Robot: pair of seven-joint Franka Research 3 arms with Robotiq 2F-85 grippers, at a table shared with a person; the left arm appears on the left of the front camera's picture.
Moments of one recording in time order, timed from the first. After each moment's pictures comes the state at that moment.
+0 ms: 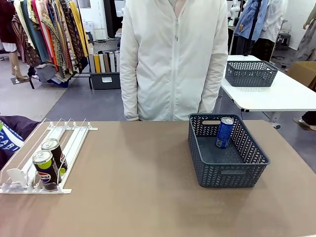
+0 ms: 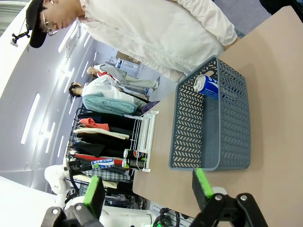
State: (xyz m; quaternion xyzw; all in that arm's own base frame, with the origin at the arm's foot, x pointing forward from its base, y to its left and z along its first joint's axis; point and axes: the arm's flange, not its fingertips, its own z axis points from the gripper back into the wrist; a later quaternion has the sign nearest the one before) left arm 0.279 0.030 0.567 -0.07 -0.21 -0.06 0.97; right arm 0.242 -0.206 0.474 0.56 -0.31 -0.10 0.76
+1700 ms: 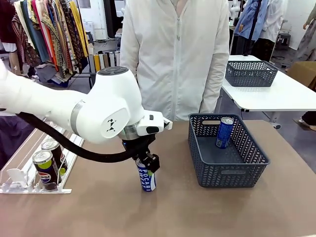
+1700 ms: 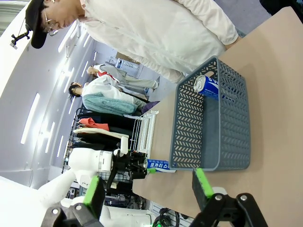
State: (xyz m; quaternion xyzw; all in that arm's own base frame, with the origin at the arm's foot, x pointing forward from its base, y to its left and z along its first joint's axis) left arm 0.372 -0.359 0.391 -0.06 -0.09 -0.41 0.91; right arm 0.242 -0.207 0.475 0.56 -0.31 -0.10 0.76
